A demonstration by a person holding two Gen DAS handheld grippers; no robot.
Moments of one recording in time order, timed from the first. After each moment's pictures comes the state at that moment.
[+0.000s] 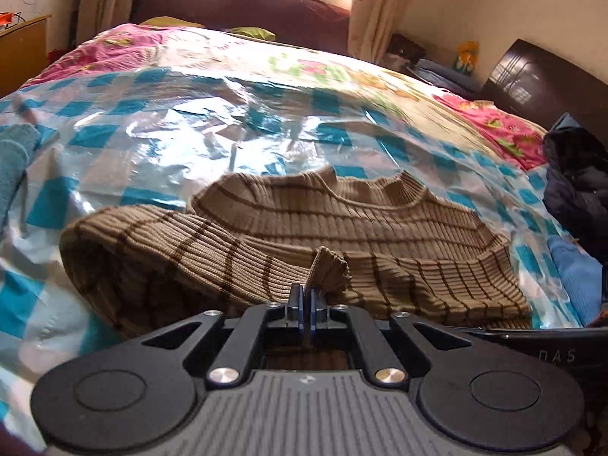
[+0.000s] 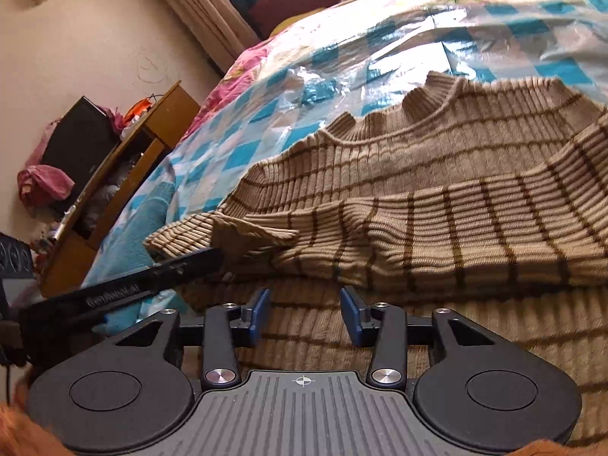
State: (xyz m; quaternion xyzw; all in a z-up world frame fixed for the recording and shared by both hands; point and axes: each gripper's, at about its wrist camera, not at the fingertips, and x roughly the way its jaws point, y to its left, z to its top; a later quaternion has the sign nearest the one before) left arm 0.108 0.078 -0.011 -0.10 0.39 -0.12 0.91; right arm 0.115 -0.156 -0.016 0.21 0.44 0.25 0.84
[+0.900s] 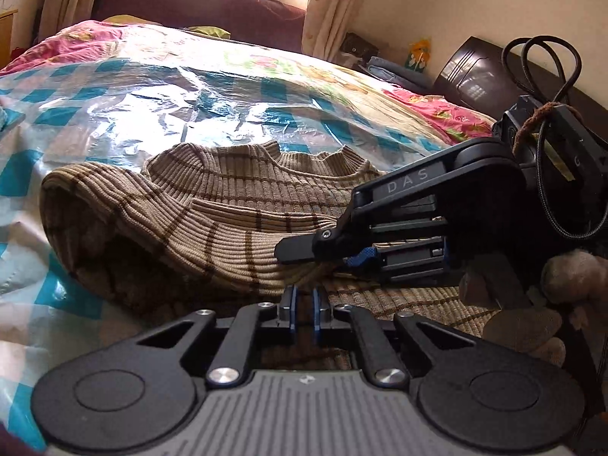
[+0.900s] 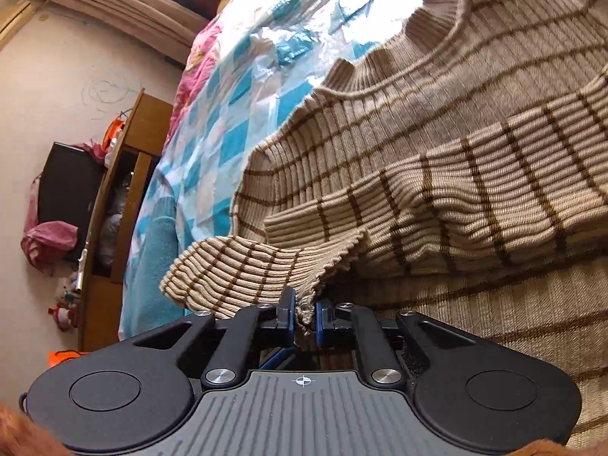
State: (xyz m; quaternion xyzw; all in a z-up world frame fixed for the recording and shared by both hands) left arm 0.068 0.078 -0.014 -0.13 0.37 -0.19 0.90; right arm 0.156 -0.122 -0.015 0.32 0.52 0.22 0.77
